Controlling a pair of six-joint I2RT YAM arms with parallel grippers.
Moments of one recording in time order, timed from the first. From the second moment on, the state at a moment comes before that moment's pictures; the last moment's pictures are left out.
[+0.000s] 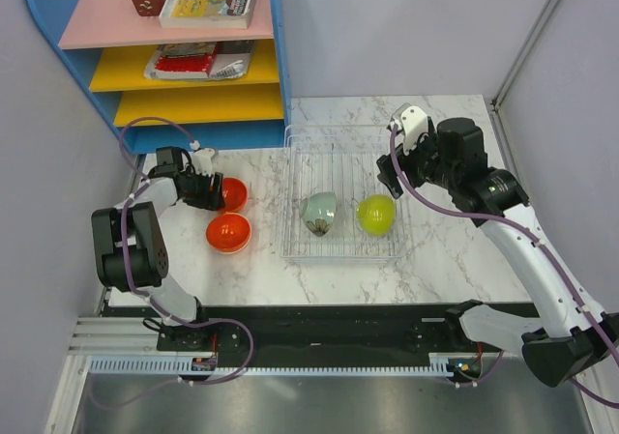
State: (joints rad) left arm 0.17 1.66 0.97 -0.36 0.40 0.39; right arm 0.41 1.13 1.29 -0.65 -0.18 -0.29
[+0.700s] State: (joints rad) left arm 0.17 1.68 1.24 -0.50 0.62 0.42; right arm 0.41 1.27 1.43 -0.52 -0.45 0.01
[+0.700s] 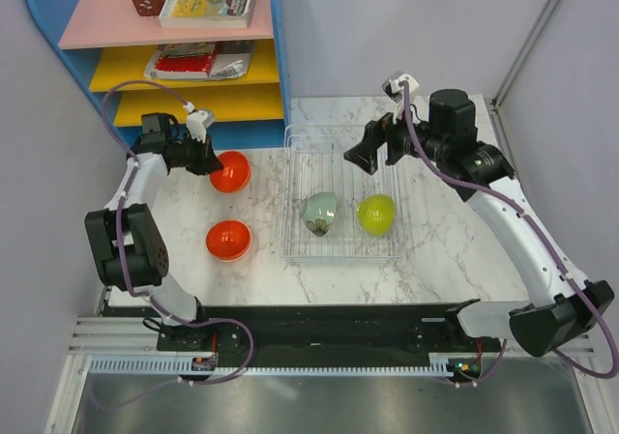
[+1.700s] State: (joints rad) left arm -0.34 1.37 1.37 -0.56 0.82 0.46; right arm 0.39 1.47 1.02 0.46 -0.94 1.03
